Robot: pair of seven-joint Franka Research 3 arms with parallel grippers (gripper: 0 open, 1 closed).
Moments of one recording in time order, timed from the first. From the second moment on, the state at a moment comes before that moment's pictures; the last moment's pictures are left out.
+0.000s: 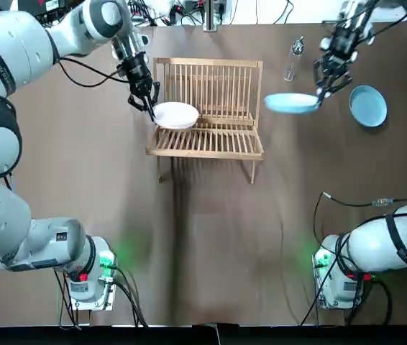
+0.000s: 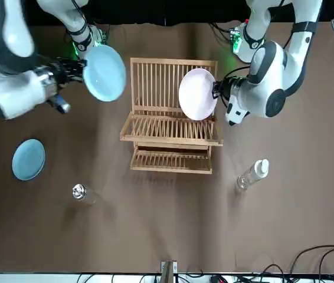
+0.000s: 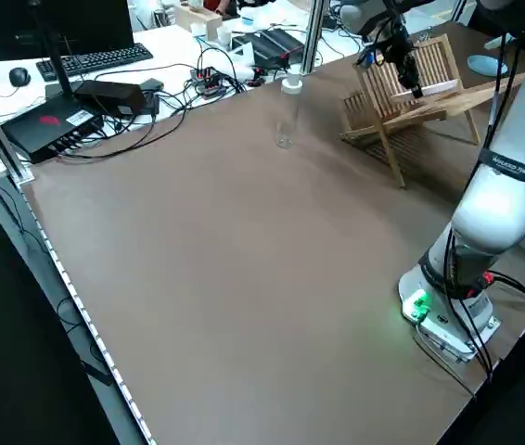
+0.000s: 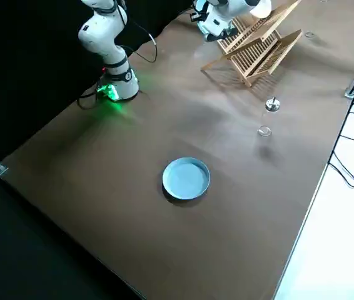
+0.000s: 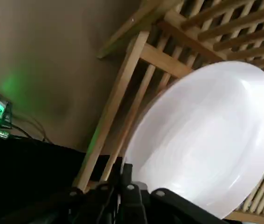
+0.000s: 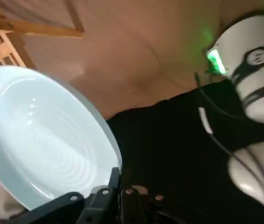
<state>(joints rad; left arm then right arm) 0.06 0.15 -0.48 -1.97 -0.50 1.59 -0.78 0.21 0.05 -0.09 -1.93 0.57 1.16 0.72</state>
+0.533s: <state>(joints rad) 0.05 0.18 -0.48 -1.99 -0.50 1.59 -0.81 0.47 0.02 -0.09 -2.09 0.72 1.49 0.99</state>
